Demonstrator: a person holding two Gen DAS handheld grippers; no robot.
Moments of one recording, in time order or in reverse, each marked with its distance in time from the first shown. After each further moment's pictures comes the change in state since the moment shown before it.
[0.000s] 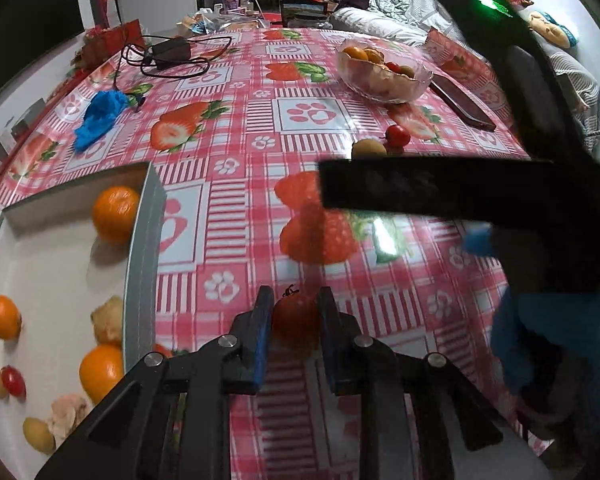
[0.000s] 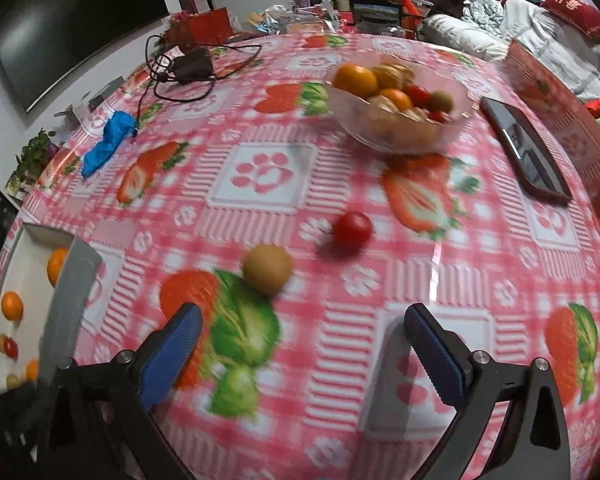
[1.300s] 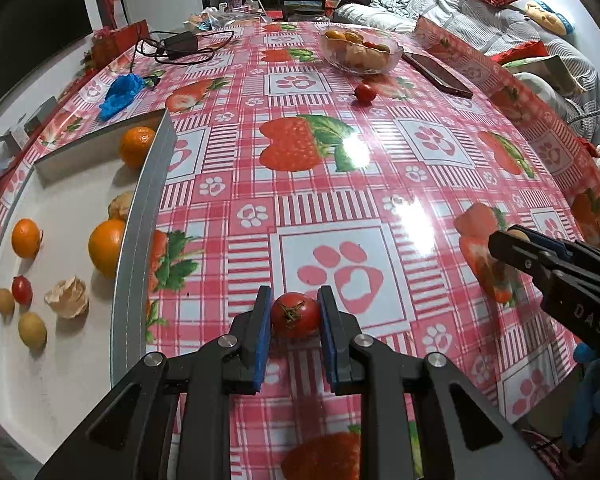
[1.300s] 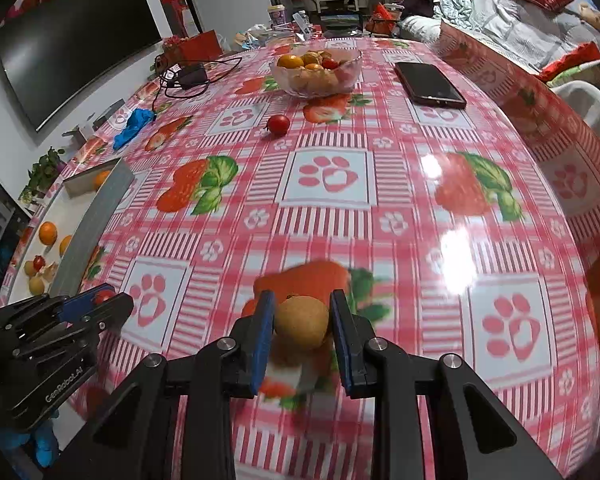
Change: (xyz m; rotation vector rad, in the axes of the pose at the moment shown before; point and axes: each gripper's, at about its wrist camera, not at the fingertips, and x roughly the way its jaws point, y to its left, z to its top) left arm -0.037 -0.028 -0.062 0.009 0.007 0.048; right arm -0.102 -0.052 -0.138 0.083 -0.061 0.017
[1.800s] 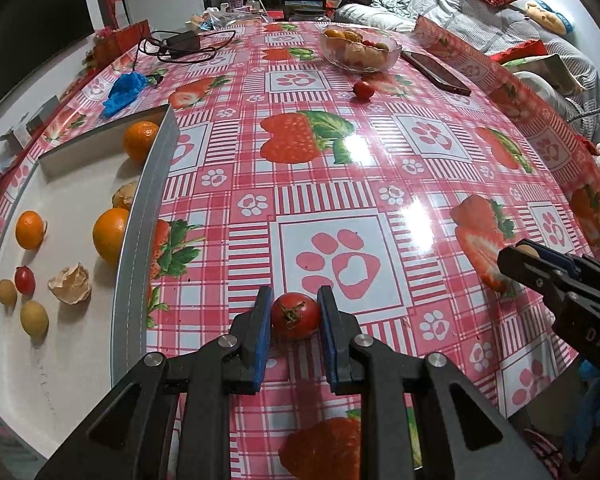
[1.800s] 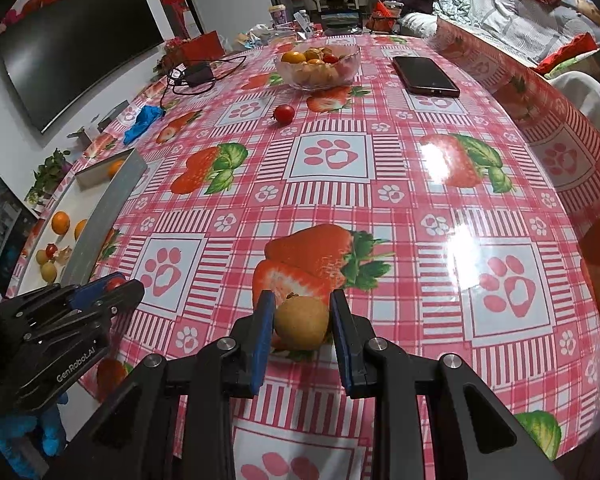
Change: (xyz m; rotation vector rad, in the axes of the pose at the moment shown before) left arm -0.004 -0.002 -0.007 0.000 -0.001 0.006; right arm -0.014 0.002 -0.018 0.019 0.002 0.022
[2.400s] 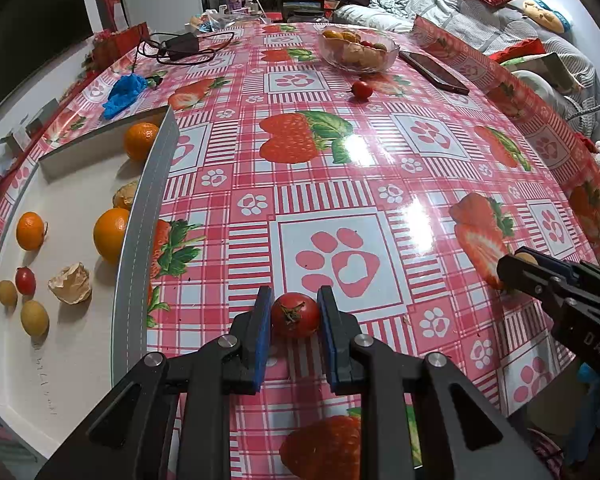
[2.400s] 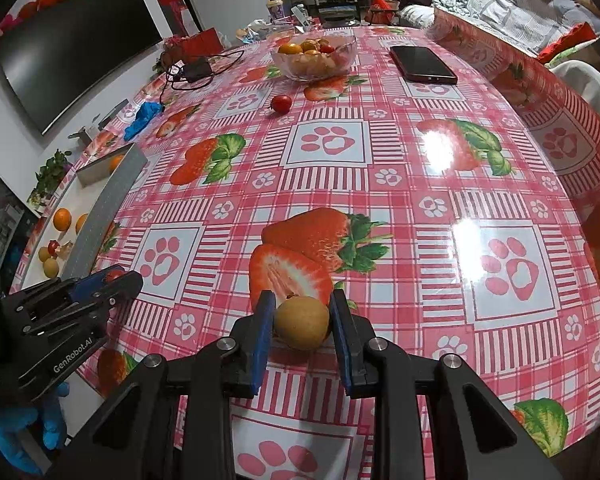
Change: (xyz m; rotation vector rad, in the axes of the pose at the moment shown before) left arm -0.001 -0.001 0.000 0.002 -0.003 0.002; right arm 0.000 -0.004 -0.007 0.020 0.018 0.013
